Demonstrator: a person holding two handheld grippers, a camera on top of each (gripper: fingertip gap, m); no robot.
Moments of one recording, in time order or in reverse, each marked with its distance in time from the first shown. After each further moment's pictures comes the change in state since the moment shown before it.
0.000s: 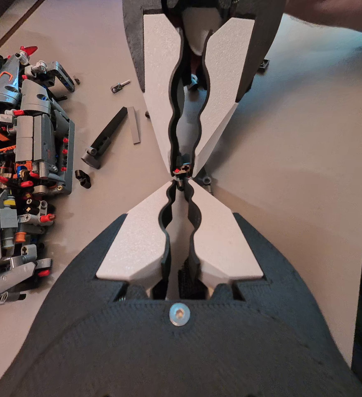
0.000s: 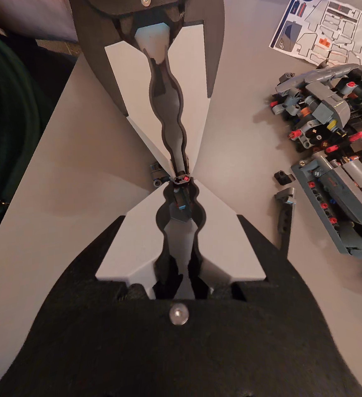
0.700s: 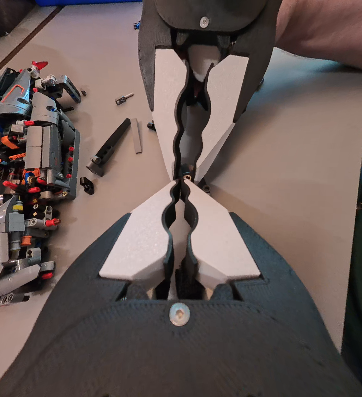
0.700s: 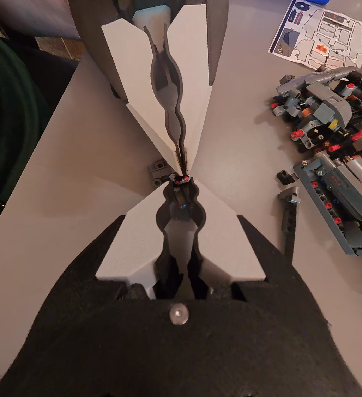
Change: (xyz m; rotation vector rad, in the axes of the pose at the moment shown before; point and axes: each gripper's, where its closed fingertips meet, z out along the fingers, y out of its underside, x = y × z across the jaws) left arm 0.001 -0.011 -0.004 0.034 -0.005 -0.013; right arm -0.002 0.002 0.002 0.035 0.007 -0.006
